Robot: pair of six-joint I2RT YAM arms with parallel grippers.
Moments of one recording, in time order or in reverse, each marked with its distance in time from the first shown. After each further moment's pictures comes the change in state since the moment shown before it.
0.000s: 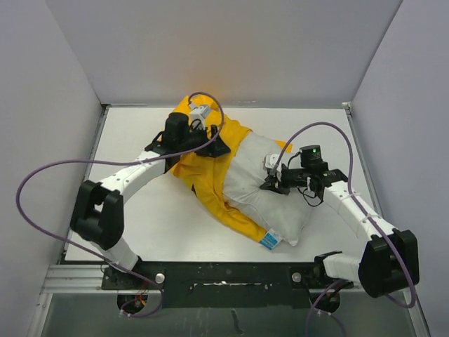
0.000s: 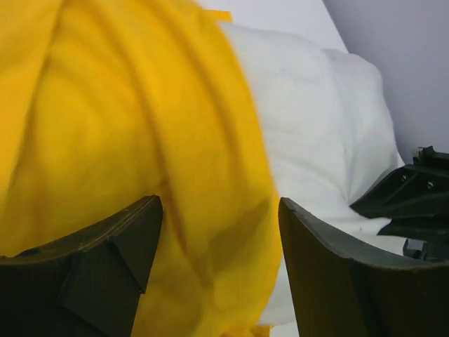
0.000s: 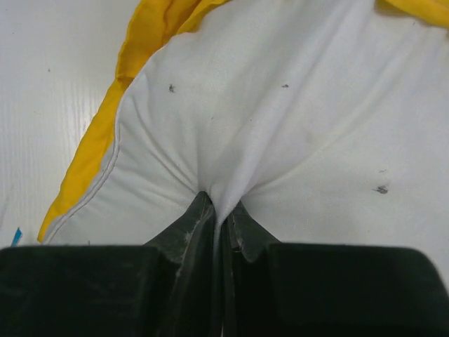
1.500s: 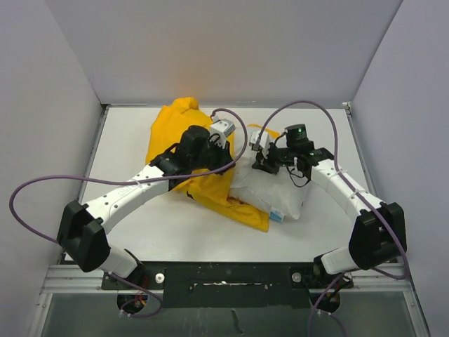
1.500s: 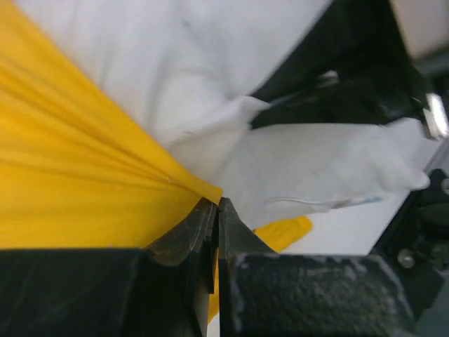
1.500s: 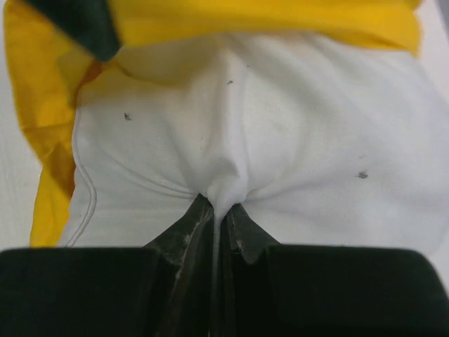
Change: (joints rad) left arm -0.254 -0.219 -0.070 -0.247 -0.329 0.192; right arm 0.083 0.199 0.205 0.034 0.211 0.137
